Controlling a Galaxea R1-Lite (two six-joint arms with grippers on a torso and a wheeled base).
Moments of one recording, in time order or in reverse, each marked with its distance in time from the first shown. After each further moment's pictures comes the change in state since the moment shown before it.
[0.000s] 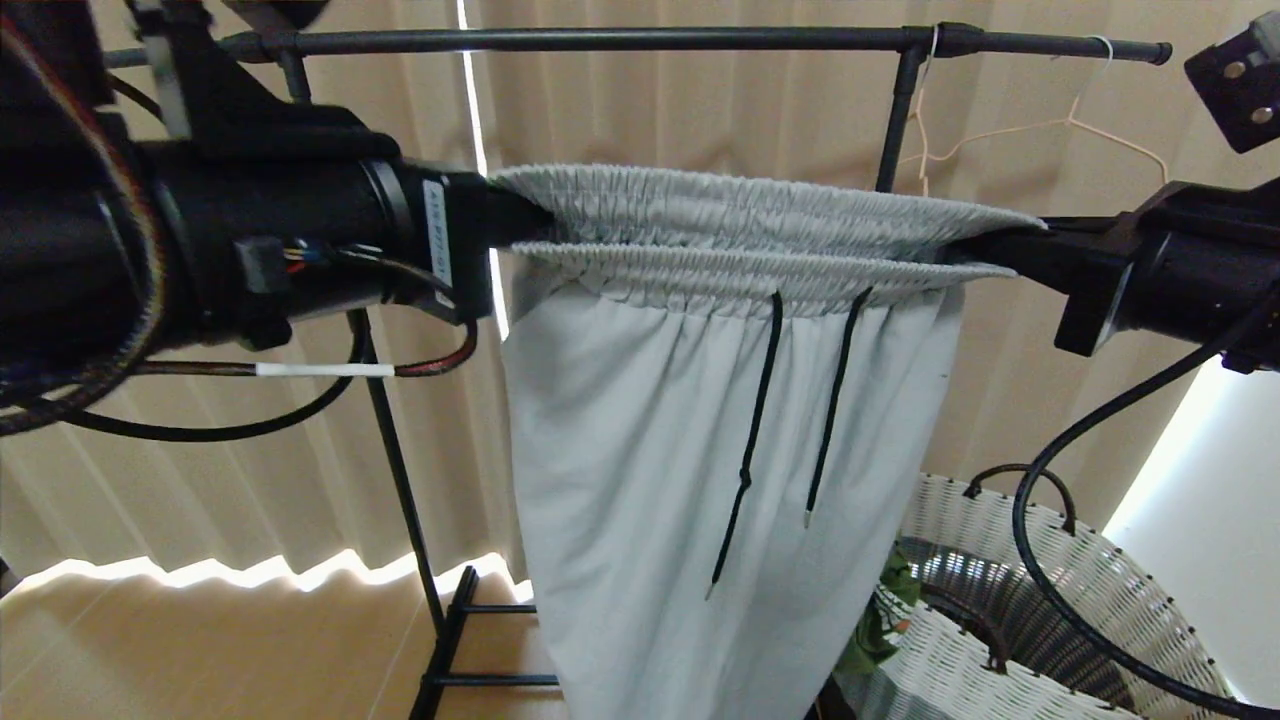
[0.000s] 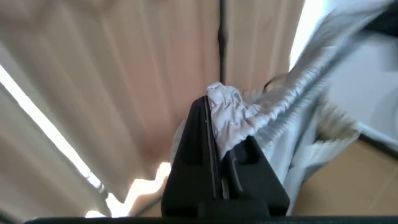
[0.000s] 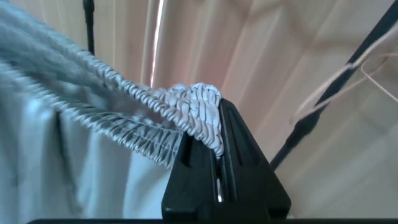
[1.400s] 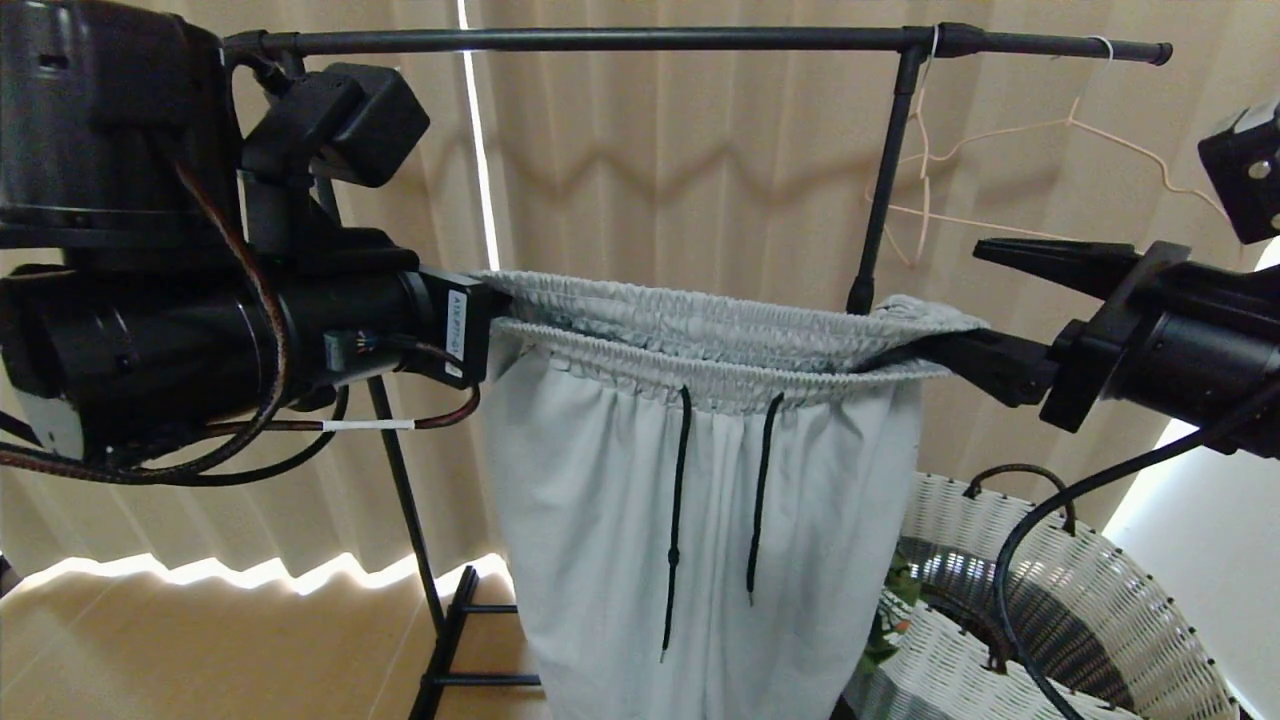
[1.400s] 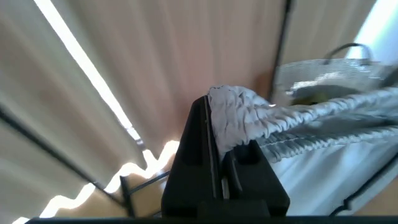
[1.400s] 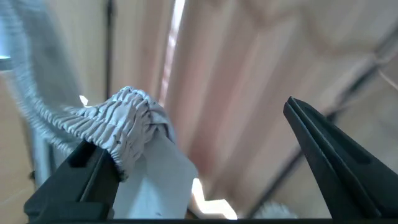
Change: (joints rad) left arm 0.090 0.042 0.098 -0.007 0.136 0.027; right arm 0.073 -0.037 0.227 -0.247 0.021 0.001
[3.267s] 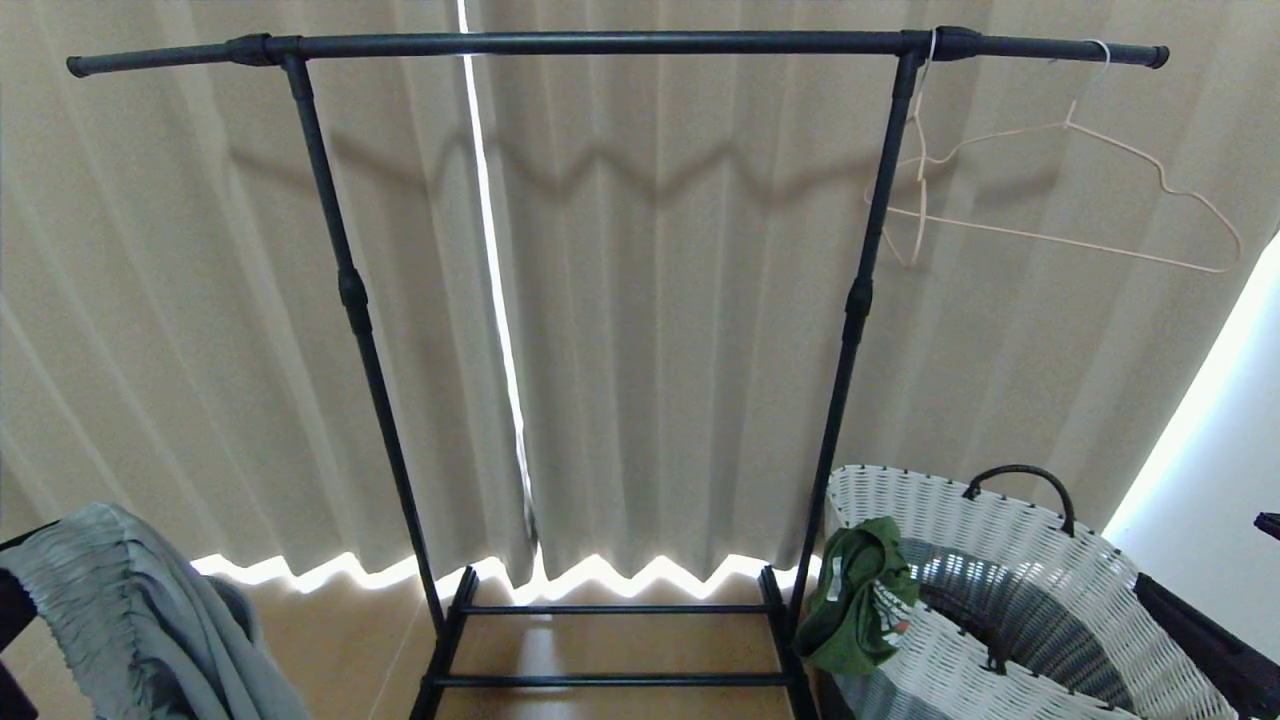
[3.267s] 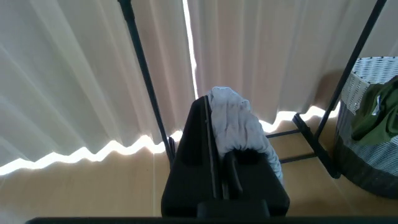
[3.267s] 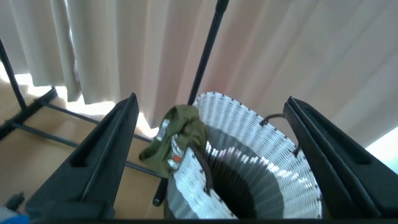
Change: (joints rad) left arm 0.619 -0.718 0.769 -0.154 -0.347 0.043; right arm -0.477 -0.502 0.662 -0.024 0.028 -0.085
